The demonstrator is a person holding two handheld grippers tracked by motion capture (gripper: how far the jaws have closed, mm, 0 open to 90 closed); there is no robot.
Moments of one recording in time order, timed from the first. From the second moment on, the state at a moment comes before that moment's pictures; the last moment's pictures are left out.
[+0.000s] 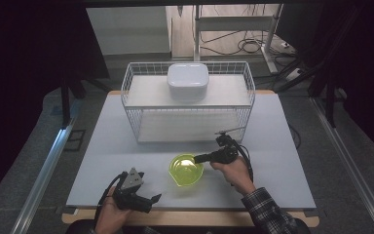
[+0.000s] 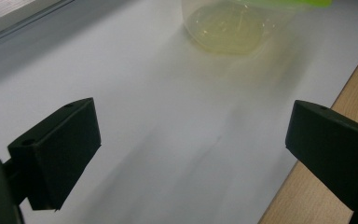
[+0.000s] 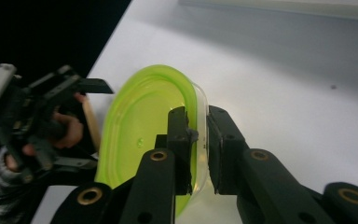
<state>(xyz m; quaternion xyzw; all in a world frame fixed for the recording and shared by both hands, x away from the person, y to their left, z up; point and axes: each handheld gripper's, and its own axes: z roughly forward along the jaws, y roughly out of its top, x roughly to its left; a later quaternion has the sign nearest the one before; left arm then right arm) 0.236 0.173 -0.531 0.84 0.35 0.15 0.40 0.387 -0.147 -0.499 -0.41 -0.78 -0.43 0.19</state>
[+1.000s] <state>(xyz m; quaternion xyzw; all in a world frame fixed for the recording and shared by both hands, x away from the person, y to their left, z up) 0.235 0.177 -0.528 0.82 0.36 0.16 0.41 0.377 -0.162 -0.445 -0.40 -0.75 -0.49 0.18</state>
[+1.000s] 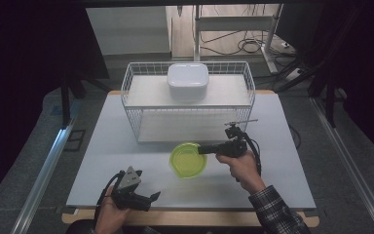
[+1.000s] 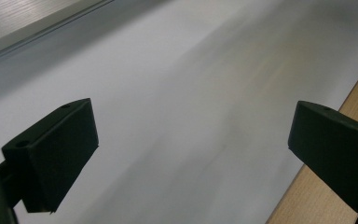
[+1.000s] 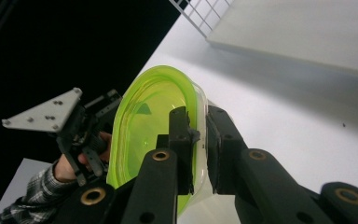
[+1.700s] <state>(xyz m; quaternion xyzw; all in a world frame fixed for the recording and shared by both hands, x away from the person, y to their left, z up) 0.235 0.178 -0.527 0.82 0.36 0.17 0.42 0.387 -0.168 -0.374 -0.39 -0.74 -0.53 0.14</state>
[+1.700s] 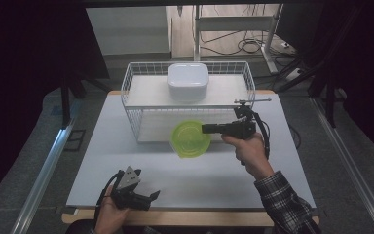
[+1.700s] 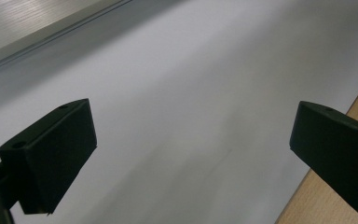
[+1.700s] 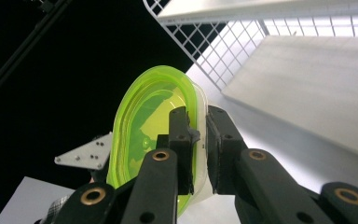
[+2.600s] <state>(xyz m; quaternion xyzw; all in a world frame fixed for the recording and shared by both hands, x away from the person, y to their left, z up) 0.236 0.178 -0.527 0.82 0.36 0.17 0.42 0.408 -0.164 -0.307 -0.39 -0.71 -0.58 0.12</state>
